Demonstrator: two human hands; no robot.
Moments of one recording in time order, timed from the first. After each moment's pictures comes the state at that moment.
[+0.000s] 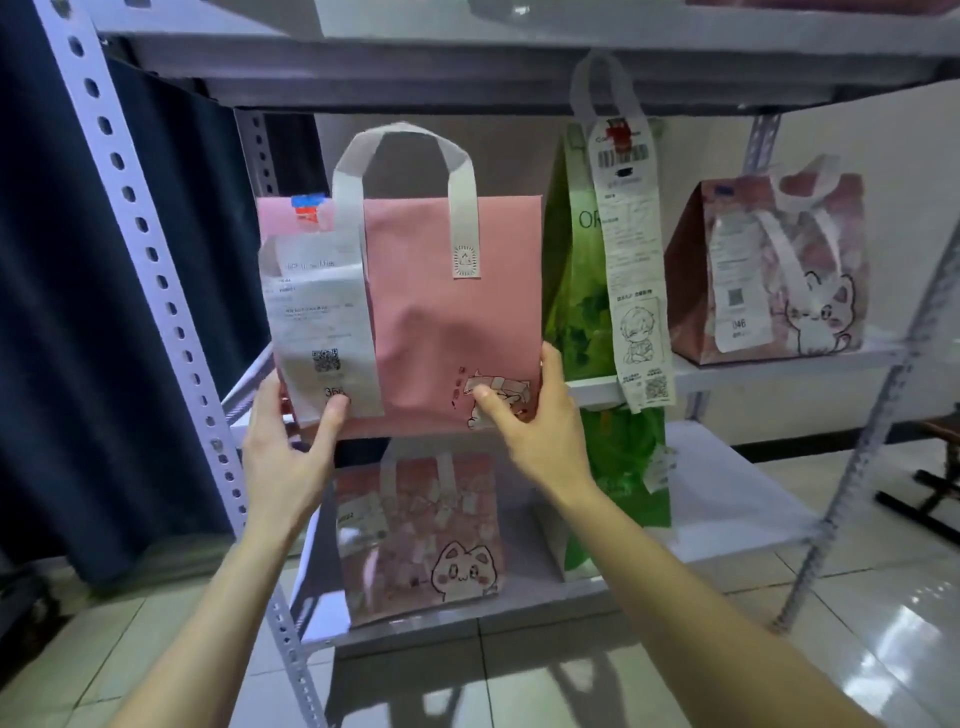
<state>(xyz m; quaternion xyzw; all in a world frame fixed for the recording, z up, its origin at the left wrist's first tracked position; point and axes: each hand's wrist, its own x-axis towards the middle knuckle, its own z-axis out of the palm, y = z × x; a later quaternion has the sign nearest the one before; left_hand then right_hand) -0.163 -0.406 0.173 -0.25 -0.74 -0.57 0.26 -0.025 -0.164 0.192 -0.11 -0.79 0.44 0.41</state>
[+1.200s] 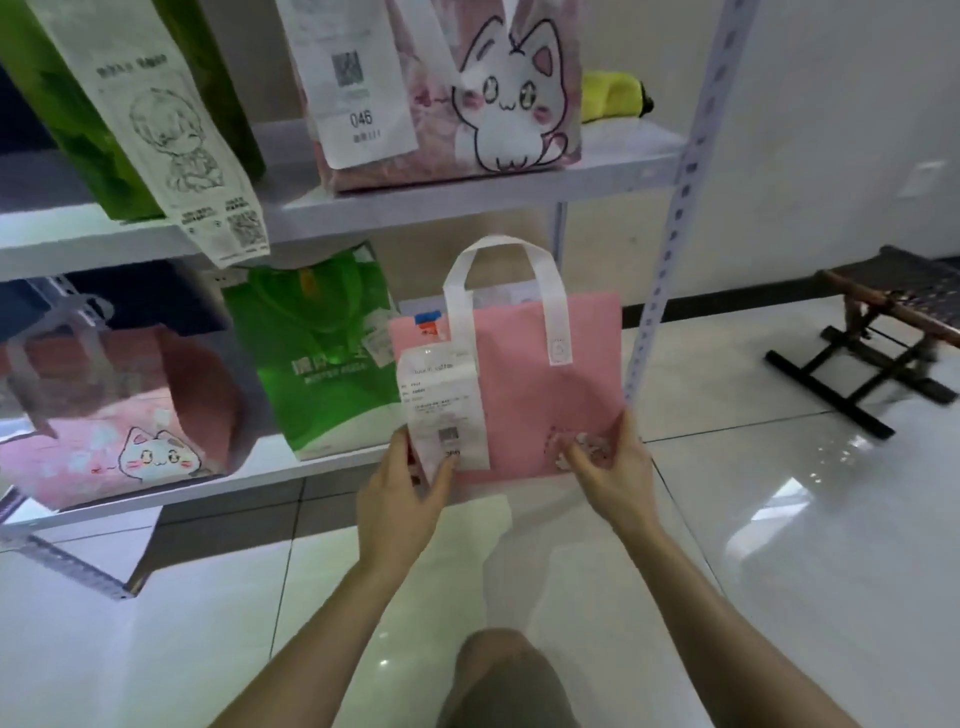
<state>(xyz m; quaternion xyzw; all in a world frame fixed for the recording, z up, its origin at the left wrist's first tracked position) 0.120 0.016 -0.077 -0.24 -0.87 -0.42 0.10 0.244 0.257 -0.083 -0.29 -0.76 0.48 0.33</state>
